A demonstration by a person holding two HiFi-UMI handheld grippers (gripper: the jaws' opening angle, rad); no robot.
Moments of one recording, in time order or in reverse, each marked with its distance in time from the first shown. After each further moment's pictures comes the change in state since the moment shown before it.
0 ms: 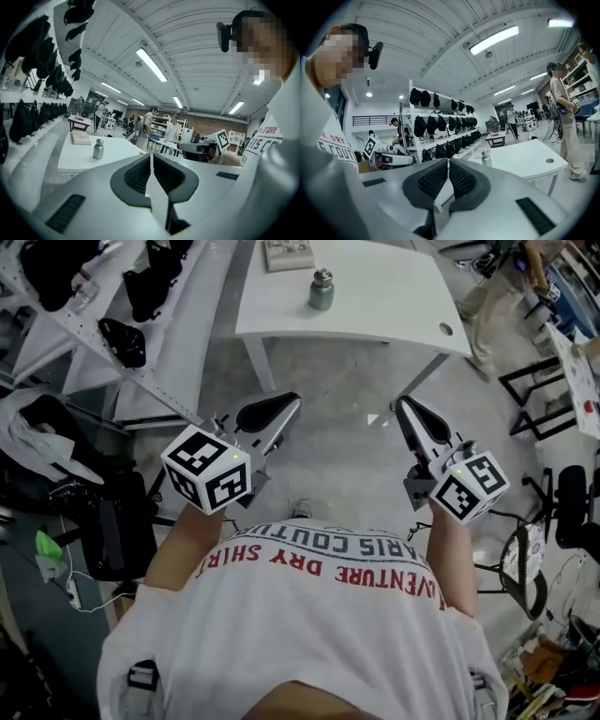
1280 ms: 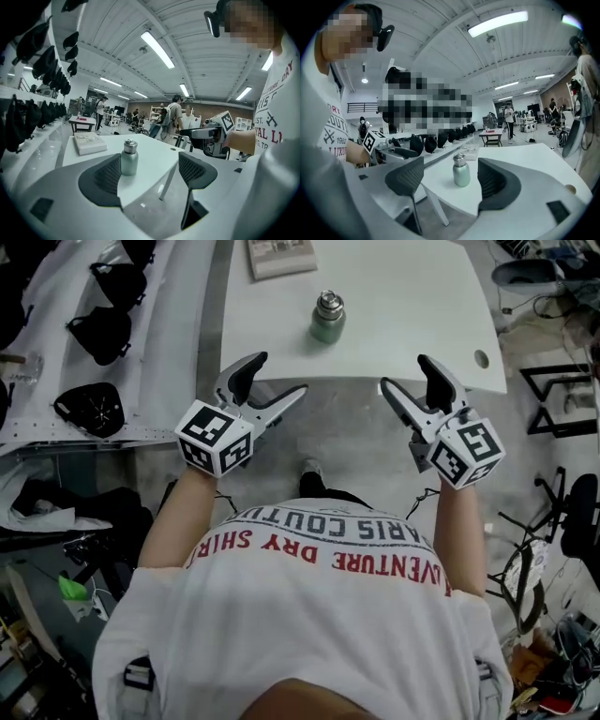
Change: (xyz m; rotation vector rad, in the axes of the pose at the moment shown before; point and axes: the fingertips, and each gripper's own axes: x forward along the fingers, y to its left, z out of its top) left arm 0.176 0.257 0.003 0.093 0.101 0.055; right arm 0.222 -0.206 -0.008 -0.083 0.105 -0.053
